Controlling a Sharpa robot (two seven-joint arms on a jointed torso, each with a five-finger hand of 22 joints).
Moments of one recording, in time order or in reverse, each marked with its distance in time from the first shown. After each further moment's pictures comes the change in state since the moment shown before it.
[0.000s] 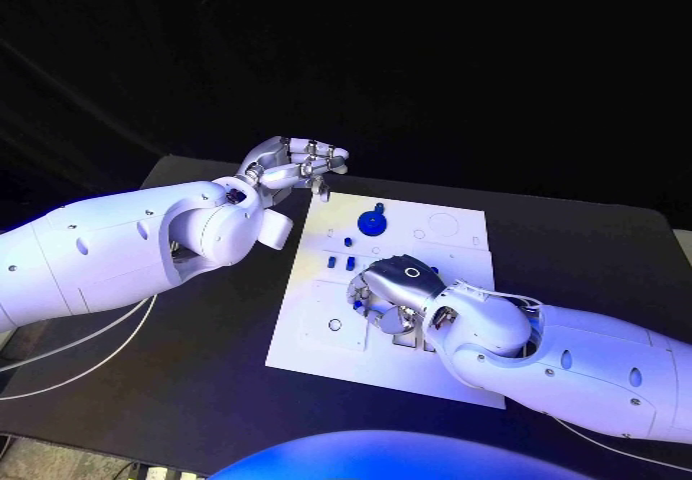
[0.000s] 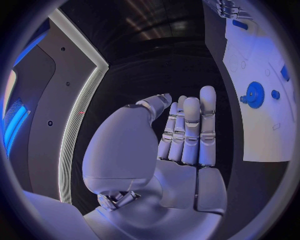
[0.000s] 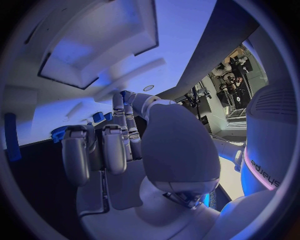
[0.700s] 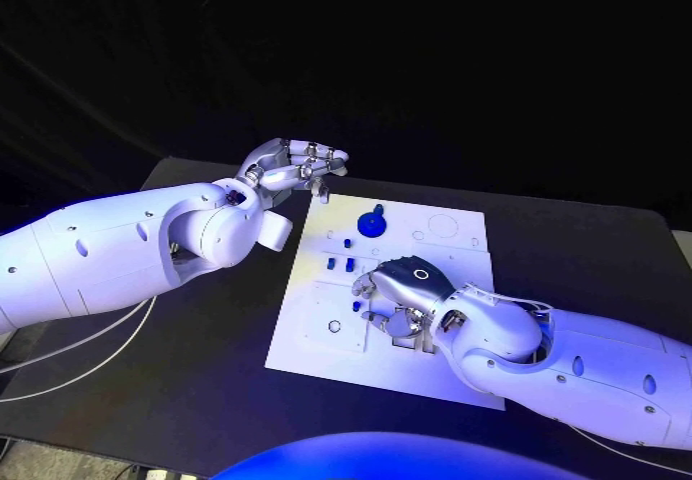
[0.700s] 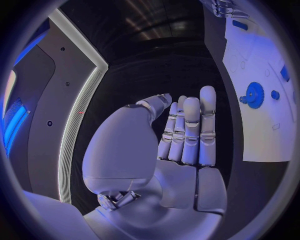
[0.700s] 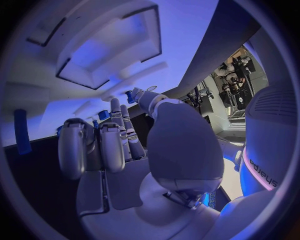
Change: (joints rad) left arm 0.000 -0.002 0.000 0.000 0.000 0.000 -0.005; left_hand 0.000 0.000 0.000 0.000 0.000 0.000 0.000 0.006 0.001 0.000 0.000 0.000 0.002 0.000 0.000 0.000 -0.001 0.000 0.000 0.000 0.000 0.000; right arm -0.001 -0.044 -0.001 0.034 -0.014 -0.036 -0.020; right_hand -0.105 -0.084 -0.035 0.018 -0.034 -0.125 0.047 -0.095 -0.038 -0.136 0.050 -0.040 -0.030 0.000 0.029 -0.041 0.000 0.000 0.002 0.020 -0.149 0.000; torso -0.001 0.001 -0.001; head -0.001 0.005
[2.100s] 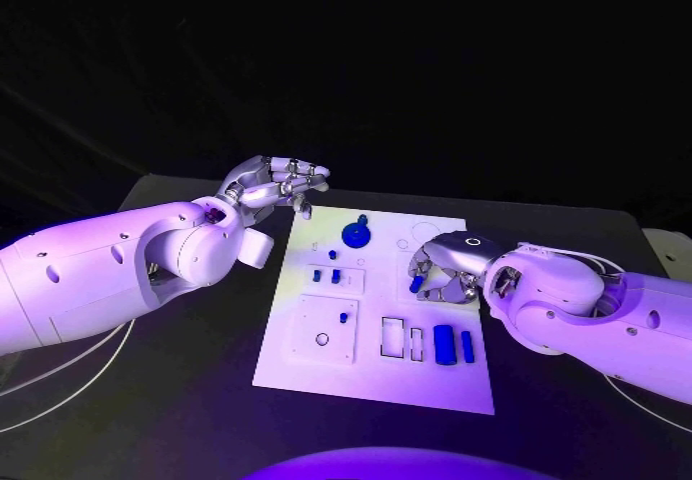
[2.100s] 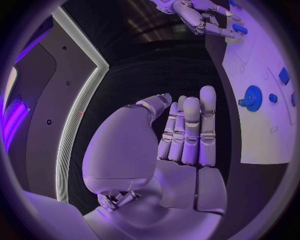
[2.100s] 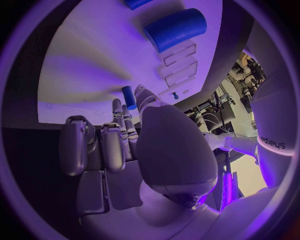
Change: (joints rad) left arm 0.000 -0.003 -0.003 -0.004 0.000 0.036 -0.005; left_hand 0.000 0.000 -0.003 -0.003 0.000 0.000 0.000 0.000 0.002 -0.007 0.000 0.012 0.003 0.000 0.000 0.000 -0.001 0.000 0.000 0.000 -0.004 -0.002; right arm 0.143 -0.201 0.011 0.020 0.113 0.222 -0.043; right_hand 0.168 0.093 -0.383 0.156 0.066 0.028 -0.036 -0.015 -0.016 -0.046 -0.028 0.135 -0.031 0.000 -0.008 0.002 0.000 0.016 0.000 -0.008 -0.040 0.000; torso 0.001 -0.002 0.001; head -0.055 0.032
